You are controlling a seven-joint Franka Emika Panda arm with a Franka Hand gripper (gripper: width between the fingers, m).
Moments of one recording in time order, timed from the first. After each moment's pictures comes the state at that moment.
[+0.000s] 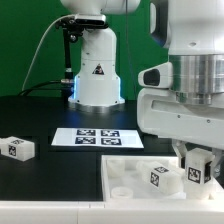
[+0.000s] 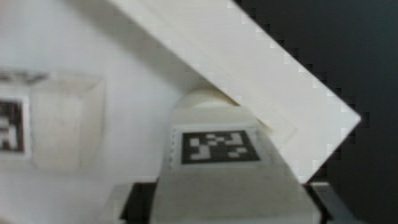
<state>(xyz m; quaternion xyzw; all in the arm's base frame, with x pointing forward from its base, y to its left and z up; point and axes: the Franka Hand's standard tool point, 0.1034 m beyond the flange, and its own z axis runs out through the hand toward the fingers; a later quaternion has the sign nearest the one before) 0.641 0.107 0.065 -0.86 0.51 0.00 0.06</state>
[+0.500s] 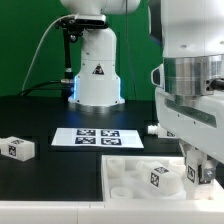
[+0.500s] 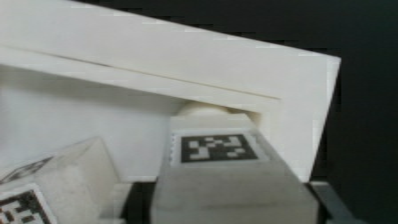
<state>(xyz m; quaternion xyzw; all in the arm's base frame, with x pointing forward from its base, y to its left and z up) 0.642 0.108 0.064 -0.75 0.66 0.02 0.07</state>
